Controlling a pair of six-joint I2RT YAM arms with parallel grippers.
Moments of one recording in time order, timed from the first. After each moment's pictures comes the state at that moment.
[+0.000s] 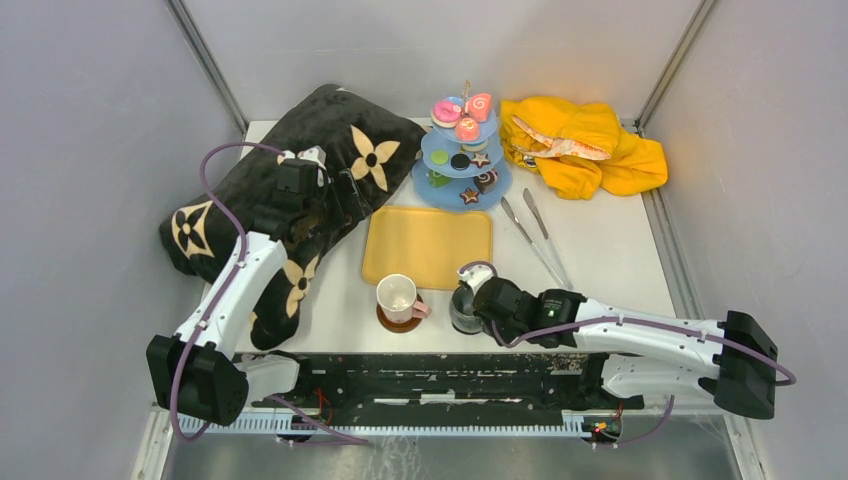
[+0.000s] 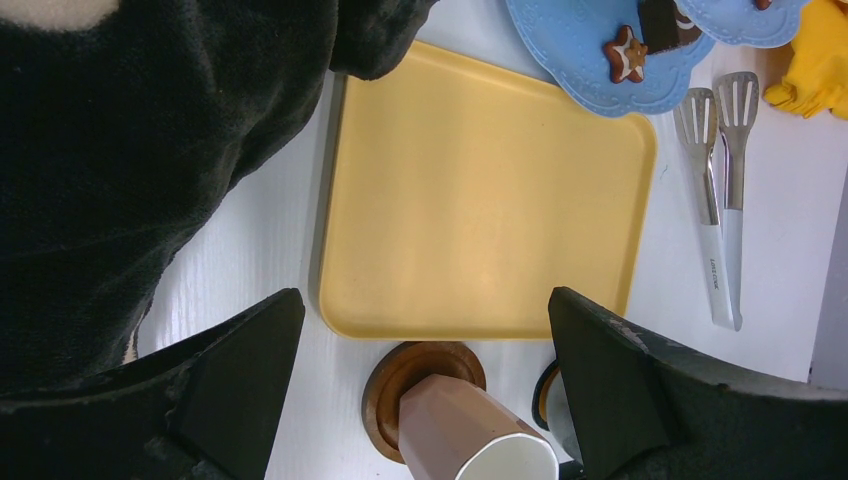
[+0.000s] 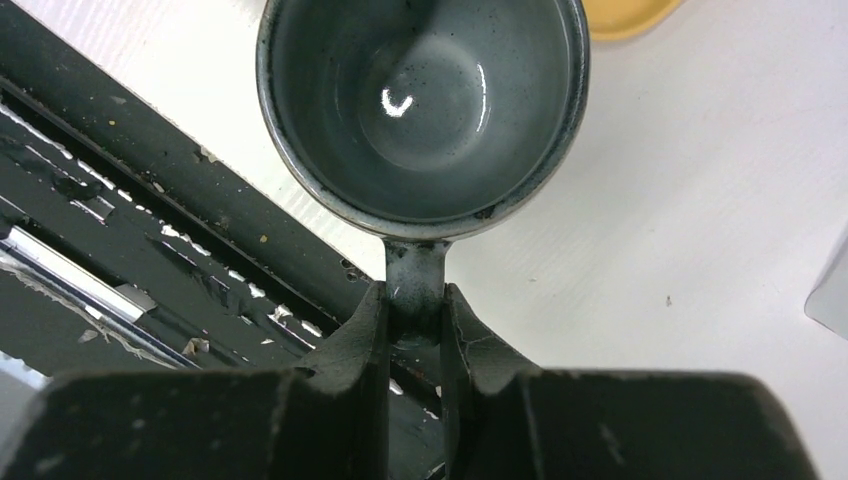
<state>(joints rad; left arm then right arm) -0.24 1.21 1.08 -0.60 0.08 -0.51 1.15 1.10 0.70 -0.64 0.25 0.38</state>
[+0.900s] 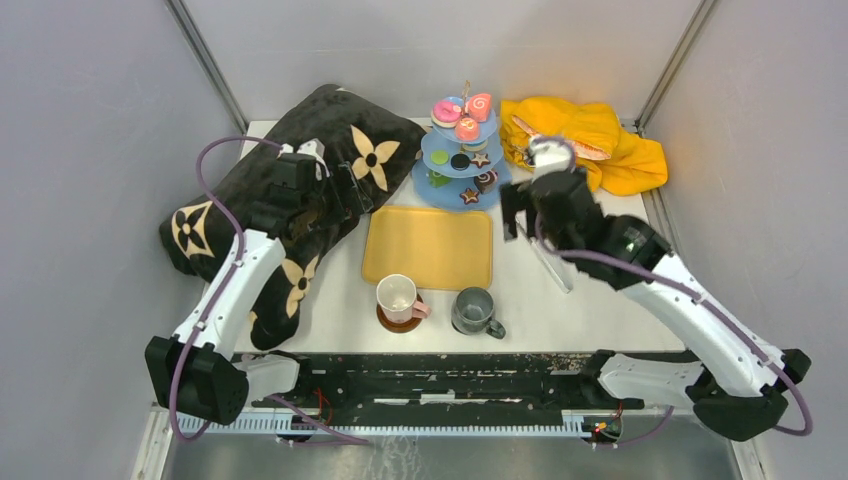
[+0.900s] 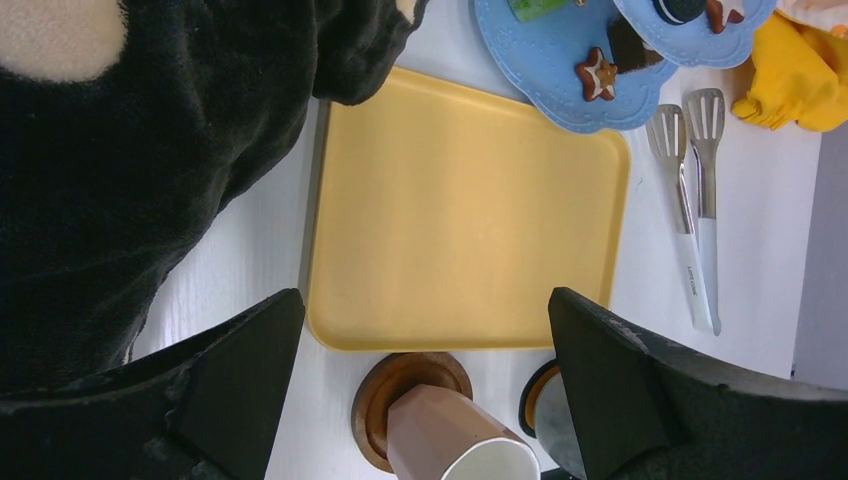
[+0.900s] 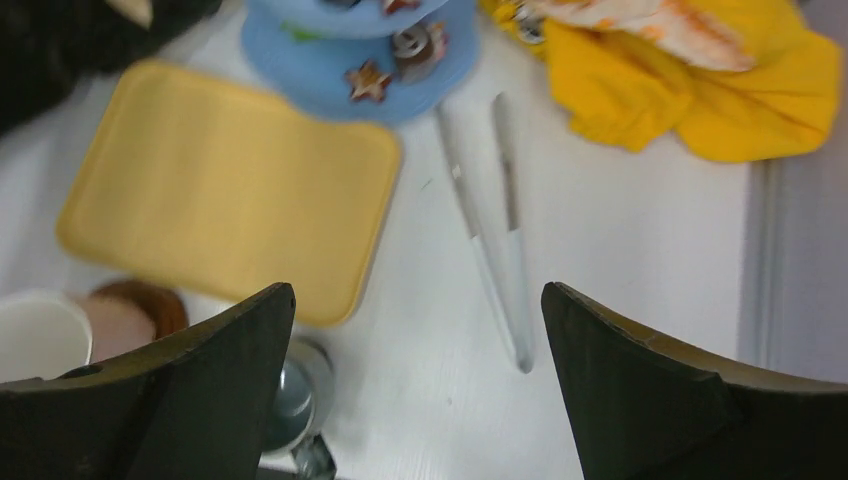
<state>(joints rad) -0.24 1.22 1.13 -0.60 0.09 -0.51 0.88 1.09 1.32 -0.89 0.56 0.30</state>
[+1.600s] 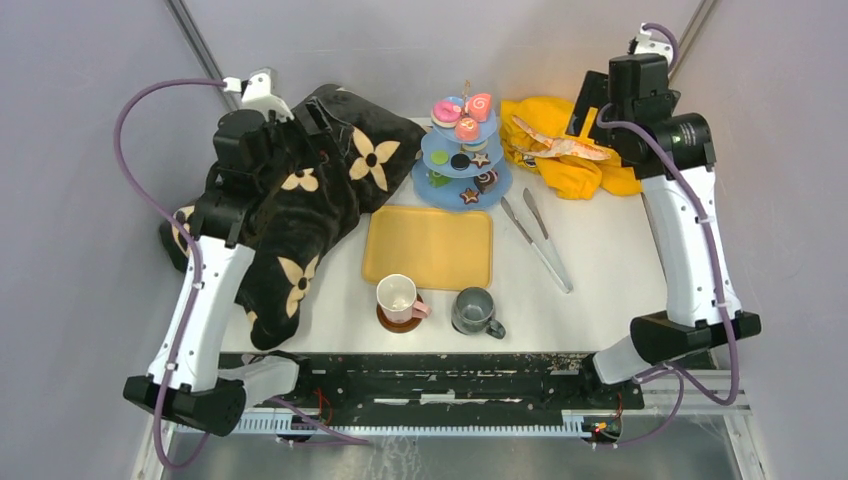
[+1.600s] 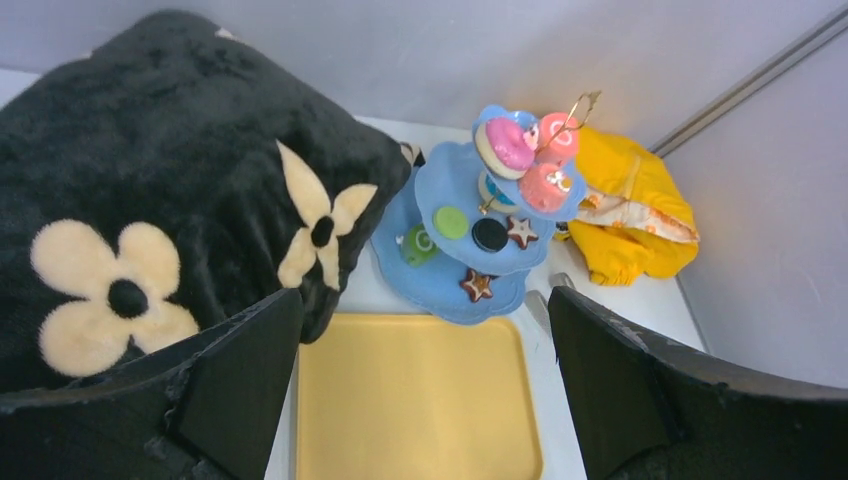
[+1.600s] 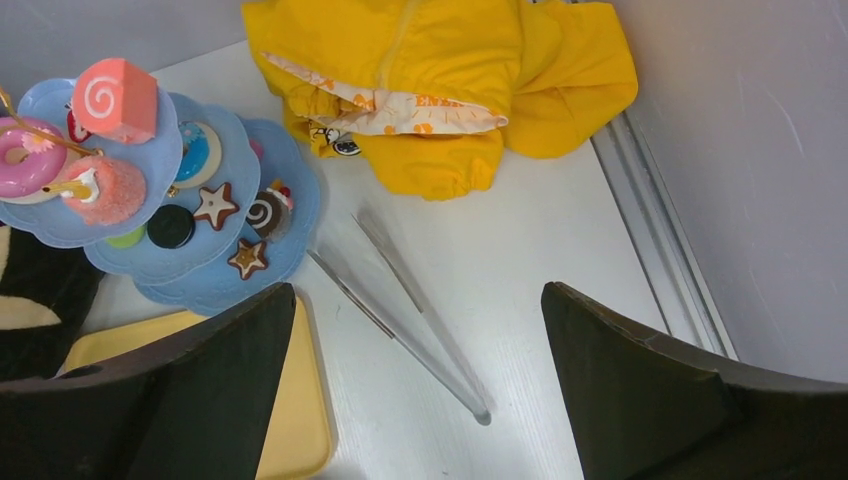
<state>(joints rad) -0.24 1.18 1.50 -0.52 0.03 -0.39 0.23 1.54 2.10 -1.15 0.46 0.36</state>
